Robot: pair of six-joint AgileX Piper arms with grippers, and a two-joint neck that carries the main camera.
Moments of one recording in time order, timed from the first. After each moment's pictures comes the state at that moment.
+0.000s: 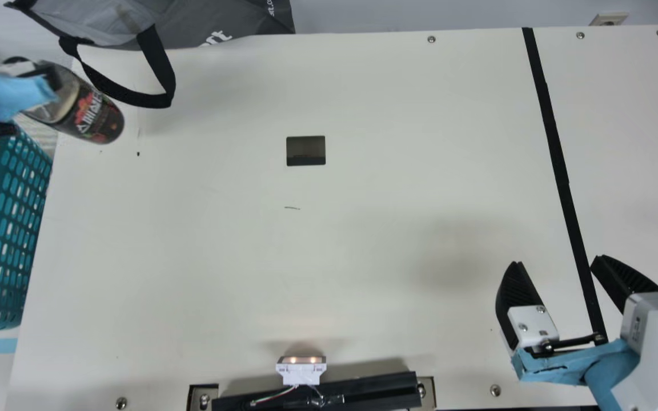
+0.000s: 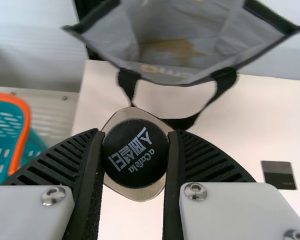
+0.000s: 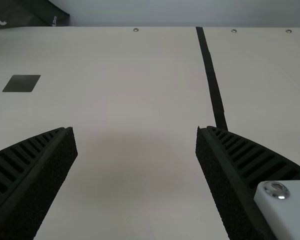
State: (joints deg) left arm -5.8 75.0 -65.7 -1.6 37.4 -7.6; right arm -4.0 13.5 -20.3 5.0 38.1 -6.4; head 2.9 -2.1
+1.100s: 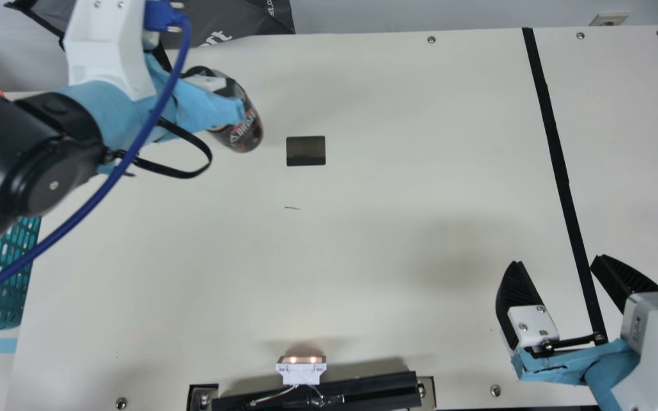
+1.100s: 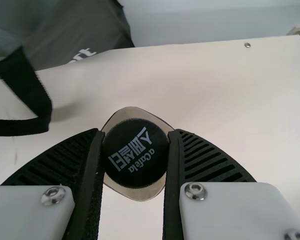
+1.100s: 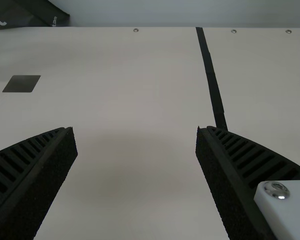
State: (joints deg) left arm -33.5 85.7 -71.6 13.4 36.4 -30.6; right arm -4.0 13.5 -20.3 5.0 38.1 -6.4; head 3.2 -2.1
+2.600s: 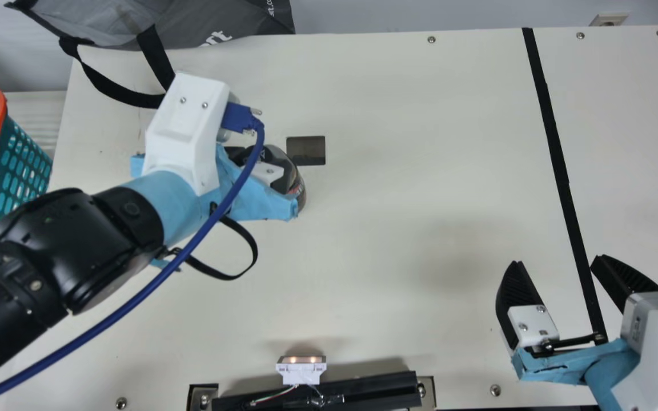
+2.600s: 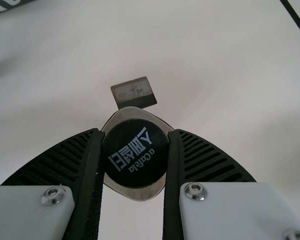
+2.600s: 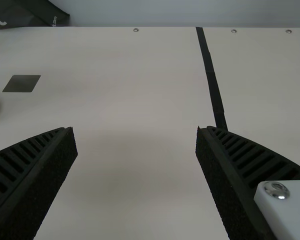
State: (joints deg) left arm -45.2 81.2 -59.7 15.6 33.0 -35.7; right arm -4.0 13.5 -20.3 5.0 38.1 -6.4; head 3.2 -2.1
